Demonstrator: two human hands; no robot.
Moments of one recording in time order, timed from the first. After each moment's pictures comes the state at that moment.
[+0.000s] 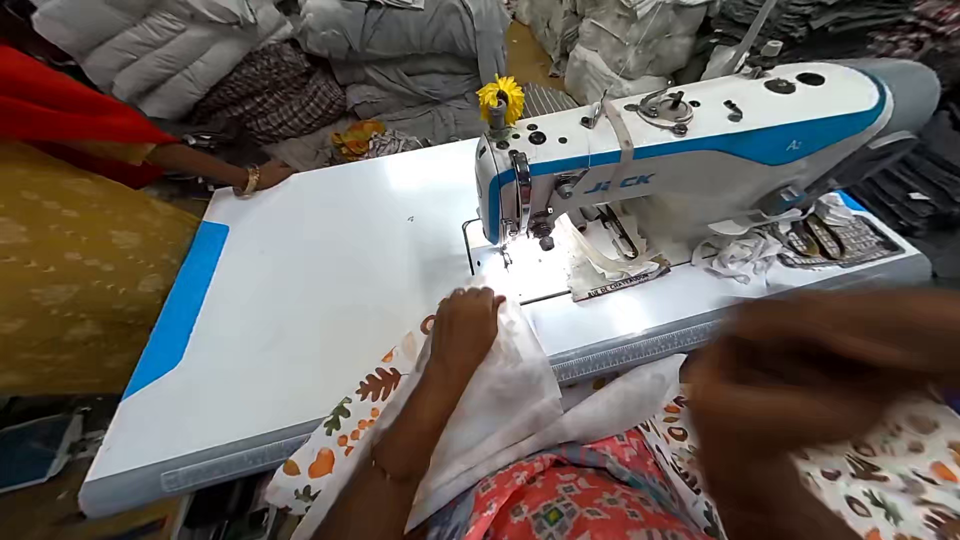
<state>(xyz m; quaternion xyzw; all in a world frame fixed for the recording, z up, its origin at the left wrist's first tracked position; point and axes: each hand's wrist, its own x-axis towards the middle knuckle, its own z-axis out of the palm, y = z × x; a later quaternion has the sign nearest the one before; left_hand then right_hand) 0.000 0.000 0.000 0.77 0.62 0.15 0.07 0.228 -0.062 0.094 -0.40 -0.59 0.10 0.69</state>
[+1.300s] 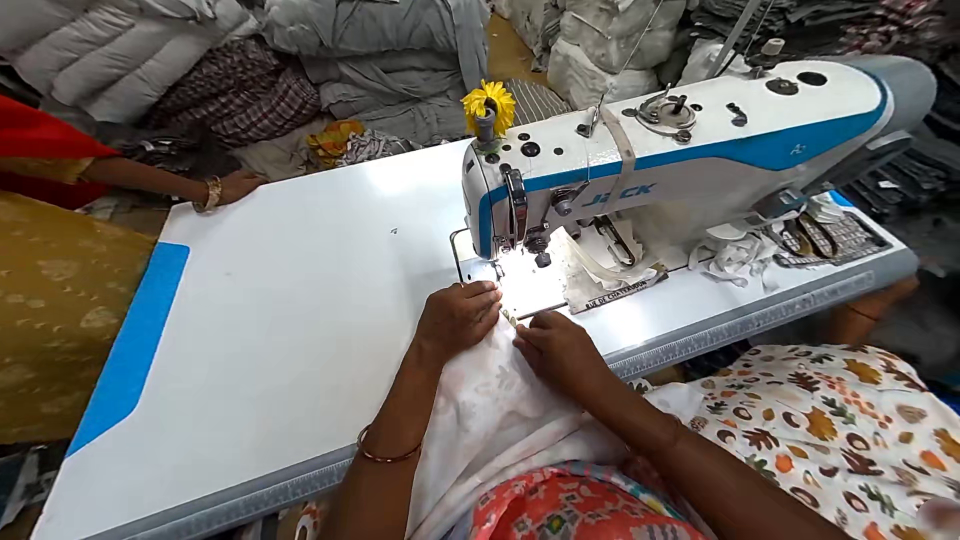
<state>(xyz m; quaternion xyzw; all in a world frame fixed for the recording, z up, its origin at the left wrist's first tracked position) -0.036 0.065 -0.053 0.87 0.37 0.31 0.02 0.175 -0.002 -0.021 -0.51 -0.82 0.17 0.22</state>
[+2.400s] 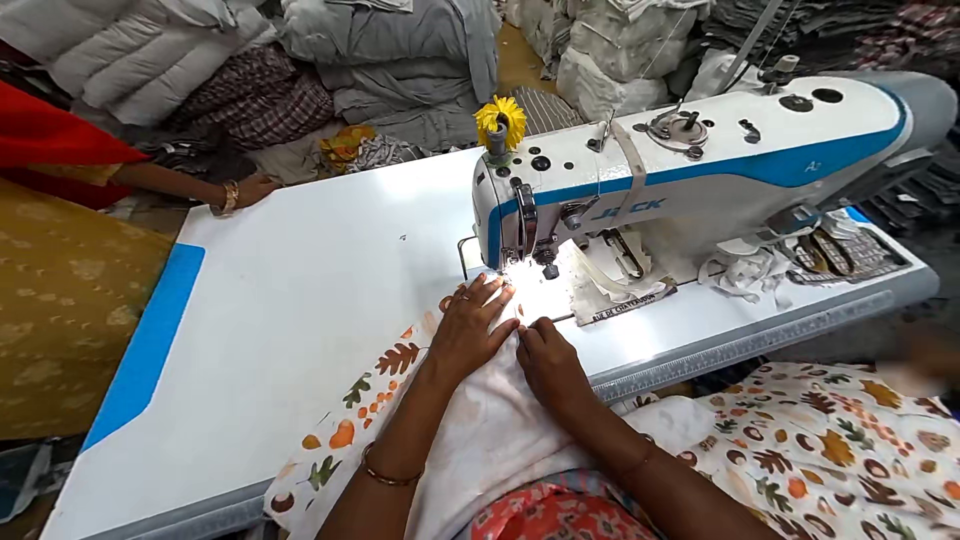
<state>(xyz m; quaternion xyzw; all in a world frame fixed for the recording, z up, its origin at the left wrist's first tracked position) -0.023 0.057 -0.056 0.85 0.47 0.24 0.08 0.144 -0.005 -0.049 -0.54 -0.77 0.05 0.33</state>
